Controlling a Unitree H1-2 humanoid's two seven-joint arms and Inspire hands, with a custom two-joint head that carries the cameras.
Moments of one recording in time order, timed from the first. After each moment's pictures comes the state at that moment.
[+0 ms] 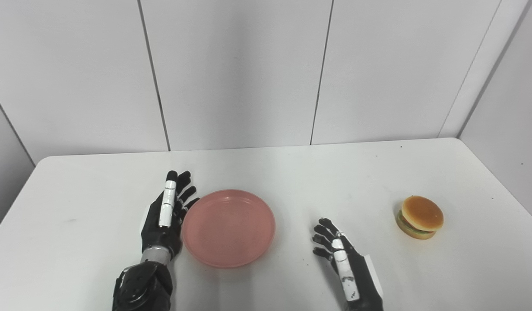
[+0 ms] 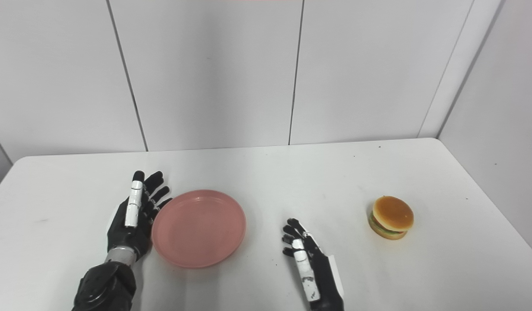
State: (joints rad) left arm -0.41 -0.11 0.08 0.20 -0.19 0.25 0.02; right arm 0.14 0.04 0.13 -0.25 -0.06 0.04 -0.16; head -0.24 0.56
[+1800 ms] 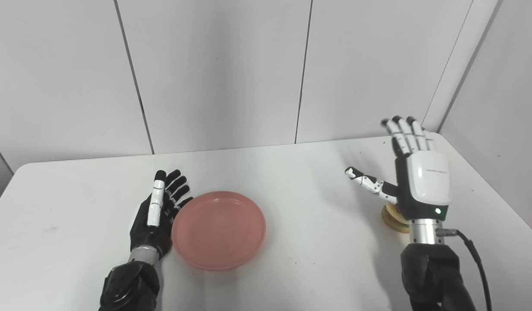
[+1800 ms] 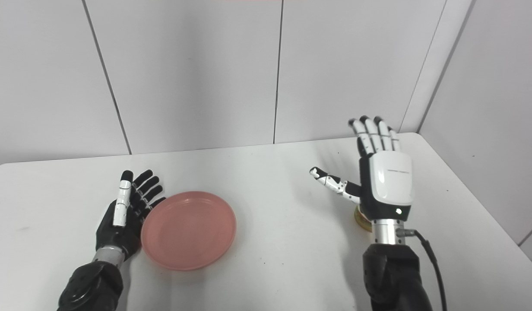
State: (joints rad) left arm -0.44 -0.08 0.09 0.26 -0.21 0.24 -0.05; right arm -0.24 -0.30 -0.10 -0.09 -1.10 0.14 -0.20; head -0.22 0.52
